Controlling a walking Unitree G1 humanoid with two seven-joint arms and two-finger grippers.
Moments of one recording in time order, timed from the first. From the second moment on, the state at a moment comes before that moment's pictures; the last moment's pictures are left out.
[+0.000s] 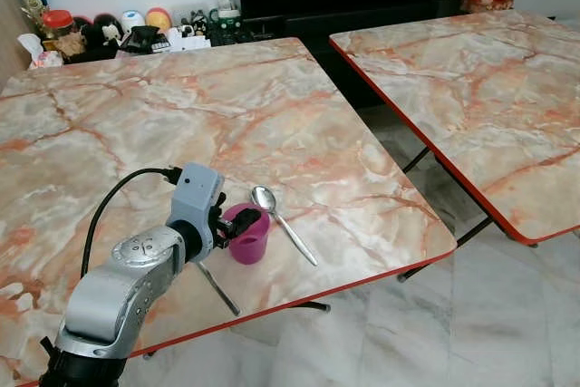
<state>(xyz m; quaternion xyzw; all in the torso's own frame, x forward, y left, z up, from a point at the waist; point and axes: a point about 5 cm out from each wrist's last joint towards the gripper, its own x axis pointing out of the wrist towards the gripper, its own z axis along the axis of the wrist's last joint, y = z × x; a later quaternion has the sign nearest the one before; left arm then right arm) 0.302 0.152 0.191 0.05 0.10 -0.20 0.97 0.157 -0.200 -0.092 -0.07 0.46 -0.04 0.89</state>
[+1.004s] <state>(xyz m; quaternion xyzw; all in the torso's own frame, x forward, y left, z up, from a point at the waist) 0.303 0.152 0.185 0.06 0.12 -0.21 0.97 0.155 -0.202 -0.092 -0.07 0.46 -0.04 0.89</state>
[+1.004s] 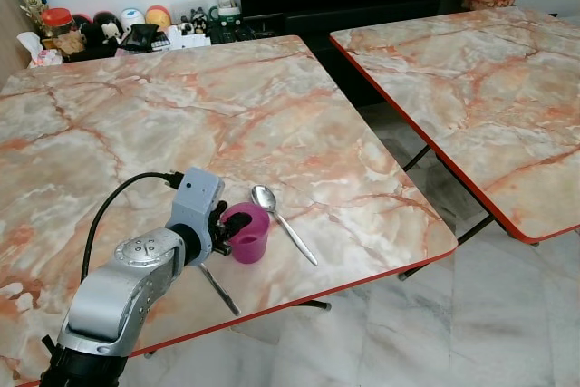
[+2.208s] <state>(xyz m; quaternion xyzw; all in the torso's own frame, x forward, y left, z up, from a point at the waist) 0.305 0.147 0.190 0.06 0.08 -0.20 0.97 0.157 -0.199 -0.092 -0.07 0.46 -0.04 0.89</state>
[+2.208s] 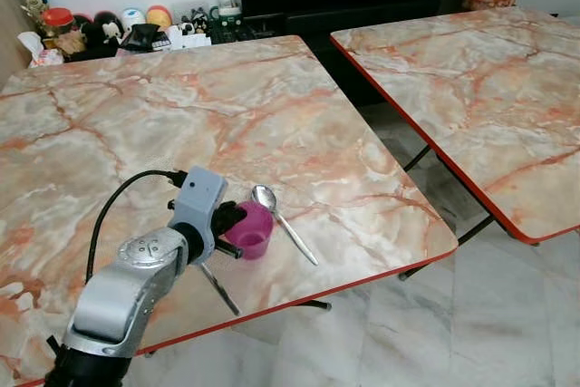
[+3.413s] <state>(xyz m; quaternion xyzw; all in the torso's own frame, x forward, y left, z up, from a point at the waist) 0.291 0.201 0.189 0.00 -0.12 -0.11 0.99 0.158 -0.204 -0.091 -0.08 0.45 -0.04 0.89</state>
